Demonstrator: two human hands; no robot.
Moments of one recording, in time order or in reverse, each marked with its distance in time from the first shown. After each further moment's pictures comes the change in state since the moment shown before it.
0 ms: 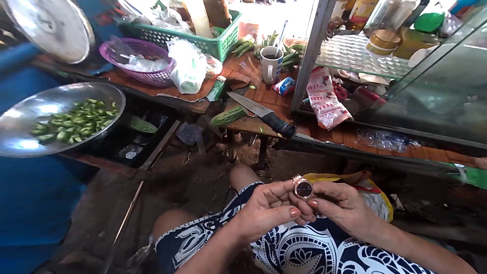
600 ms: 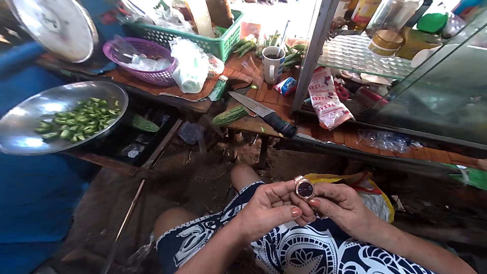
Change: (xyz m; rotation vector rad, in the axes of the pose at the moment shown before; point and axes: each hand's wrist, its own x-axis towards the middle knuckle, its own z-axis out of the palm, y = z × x) left_hand 0.000 -0.002 -0.001 -0.009 -0.014 -0.016; right_hand 0.001 0.001 -0.001 -0.015 -0.035 0.006
